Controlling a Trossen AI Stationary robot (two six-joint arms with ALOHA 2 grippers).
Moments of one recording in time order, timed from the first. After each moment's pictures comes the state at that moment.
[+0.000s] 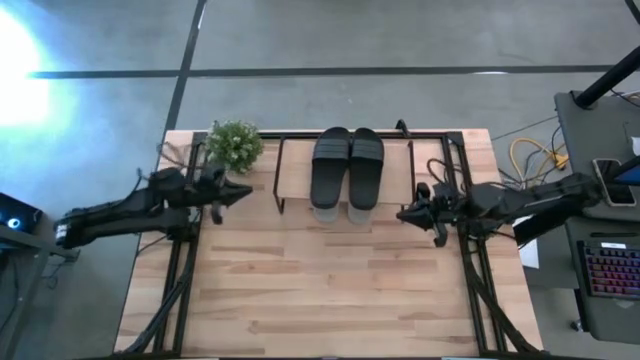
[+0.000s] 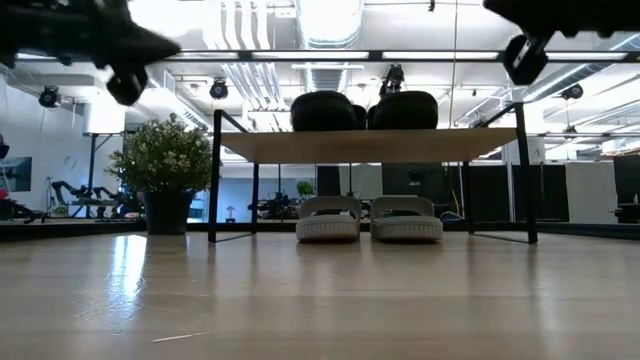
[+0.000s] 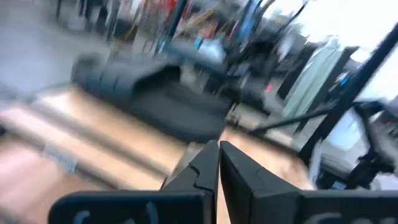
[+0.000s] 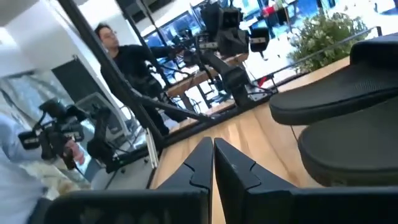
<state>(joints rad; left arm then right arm) 0.25 0.32 0.34 -0.07 0.09 -0.39 0.19 0.52 0.35 0.18 0.11 0.49</state>
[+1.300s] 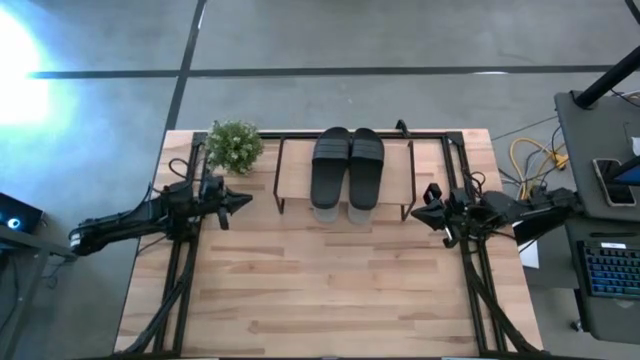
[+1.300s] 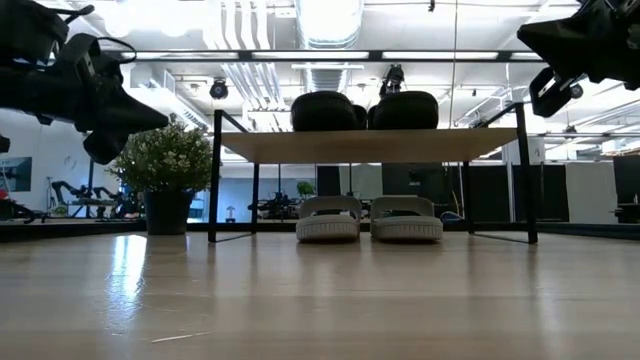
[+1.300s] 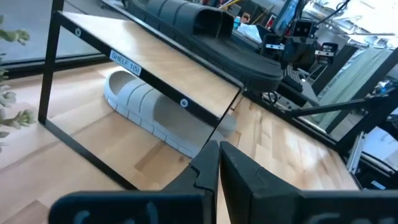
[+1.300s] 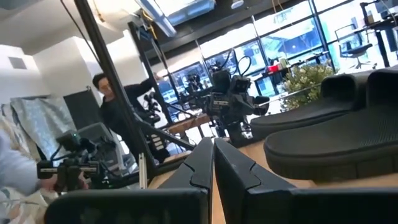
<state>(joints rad) 0.25 0.08 0.08 -0.18 -0.02 -0.46 0.20 0.06 0.01 0.29 0.15 0.34</state>
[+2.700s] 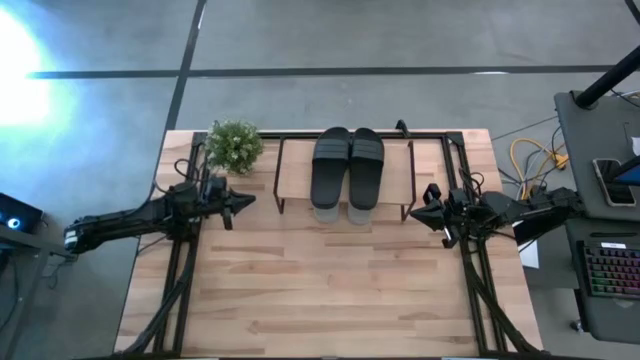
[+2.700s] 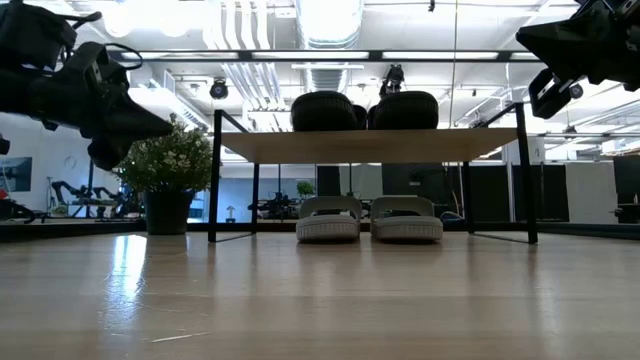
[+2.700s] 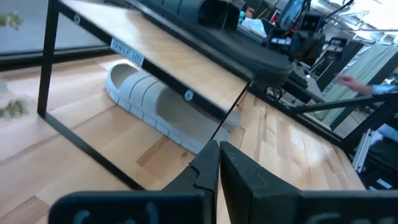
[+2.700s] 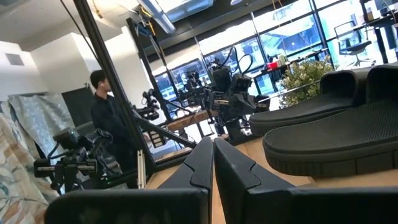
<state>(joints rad) 0.25 0.17 0.06 -0.09 -0.02 -0.46 0.20 0.08 0.01 0.29 0.15 0.34</state>
